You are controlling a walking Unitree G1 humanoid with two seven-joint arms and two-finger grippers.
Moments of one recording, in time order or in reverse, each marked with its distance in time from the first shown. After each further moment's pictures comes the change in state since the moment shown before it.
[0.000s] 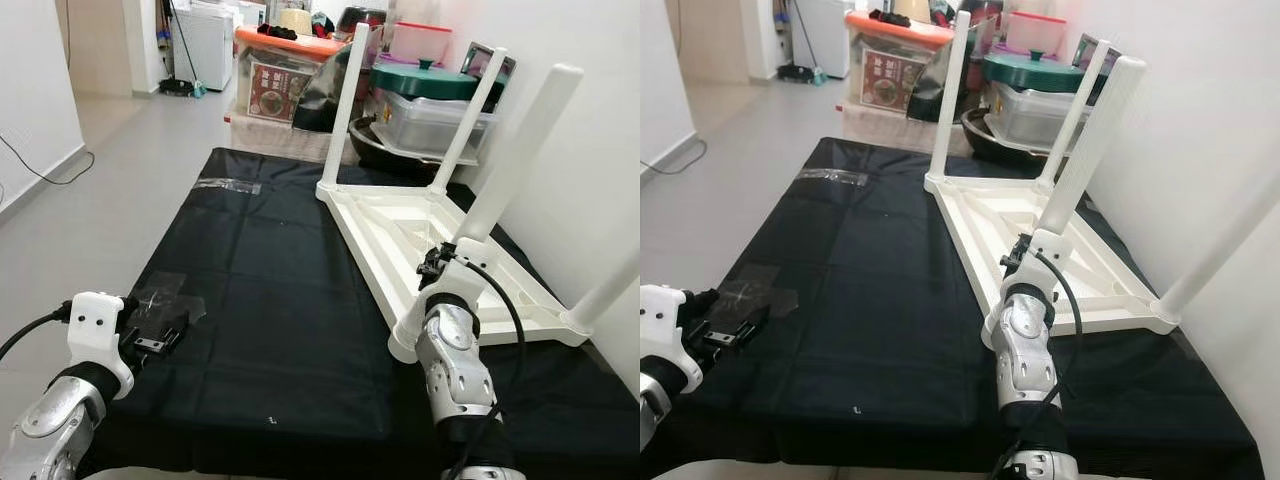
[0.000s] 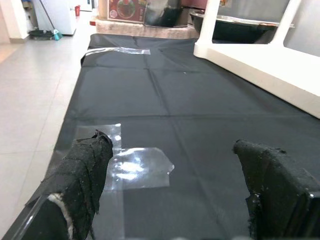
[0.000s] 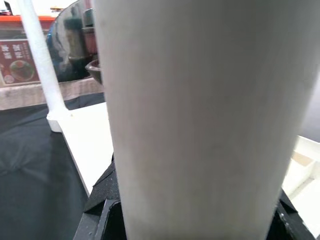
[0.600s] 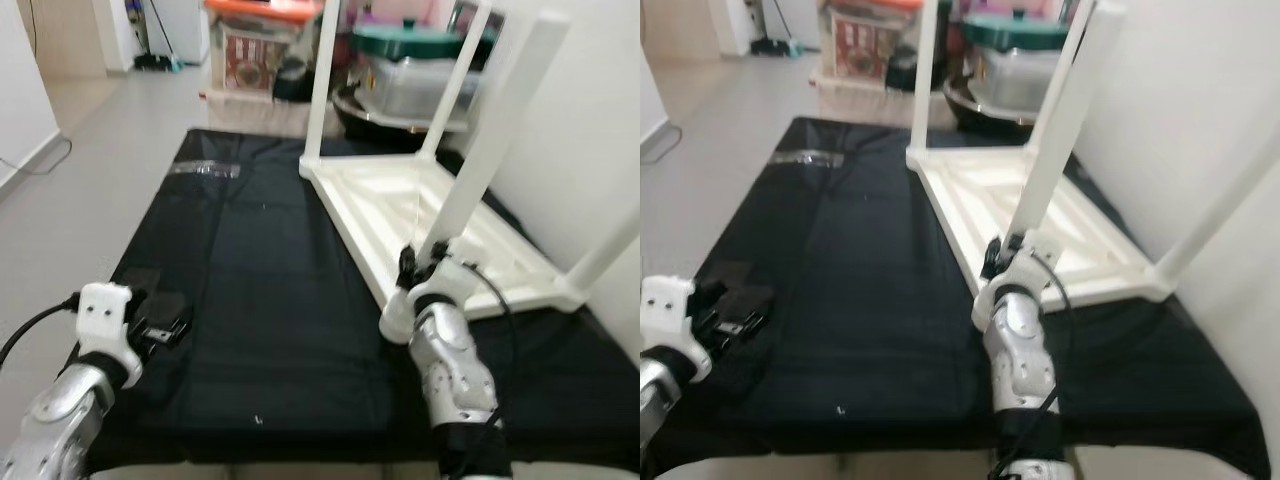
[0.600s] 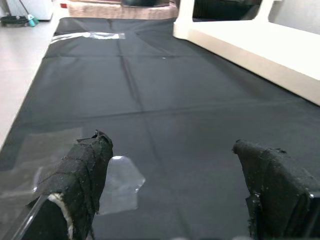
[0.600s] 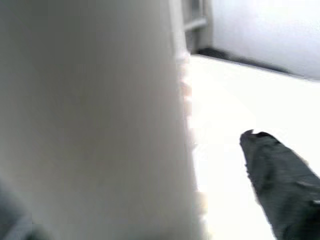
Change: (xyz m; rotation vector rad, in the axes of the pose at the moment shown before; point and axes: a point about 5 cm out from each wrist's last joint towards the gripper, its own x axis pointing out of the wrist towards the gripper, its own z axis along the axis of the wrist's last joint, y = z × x) left arm 0.008 -0.003 0.001 -0.005 -0.006 -0.024; right arm -0.009 0.006 0.017 0.095 0.008 0.174
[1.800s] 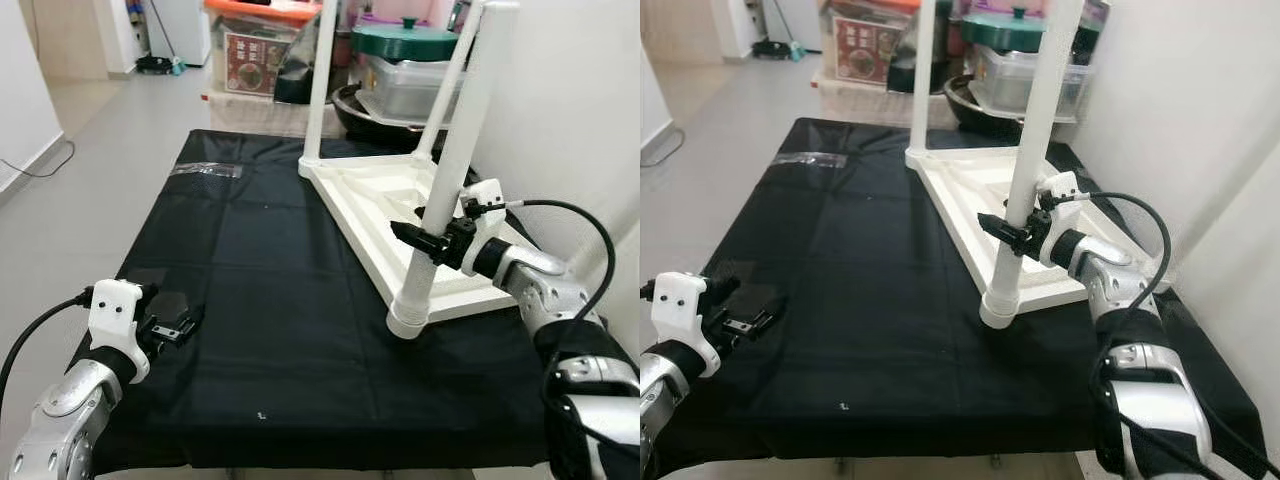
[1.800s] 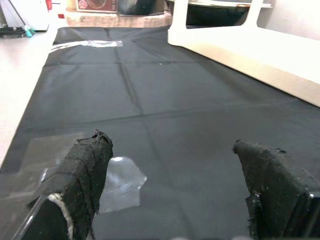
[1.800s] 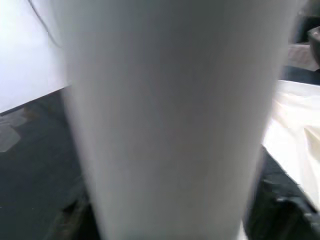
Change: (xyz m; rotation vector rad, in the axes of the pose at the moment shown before) left arm 0.009 -0.003 0.001 0.024 -0.022 -0.040; right arm 0.065 -0.039 0.046 -0.257 0.209 0.896
